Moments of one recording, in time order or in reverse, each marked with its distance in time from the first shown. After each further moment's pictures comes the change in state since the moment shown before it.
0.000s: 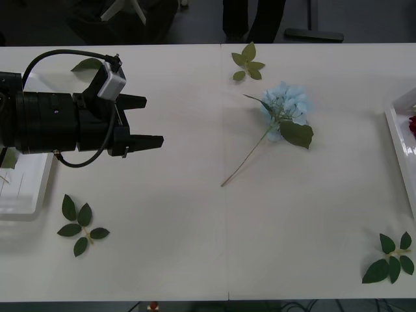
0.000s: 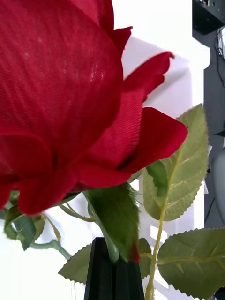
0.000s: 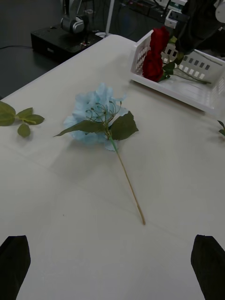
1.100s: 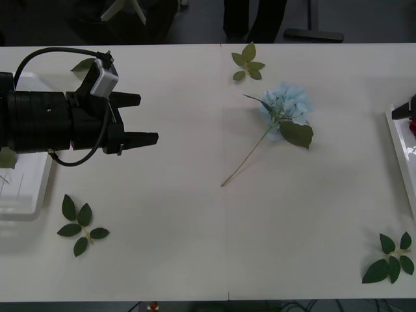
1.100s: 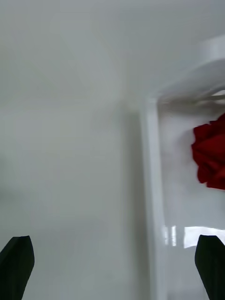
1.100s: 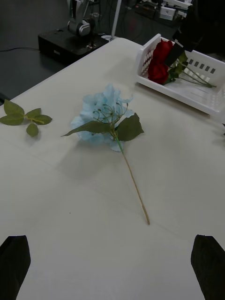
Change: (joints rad) right arm 0.000 -0.071 -0.119 -0.407 -0.600 0.329 -0.038; left arm 0.010 0.000 0.029 0.000 0.007 0.000 0.000
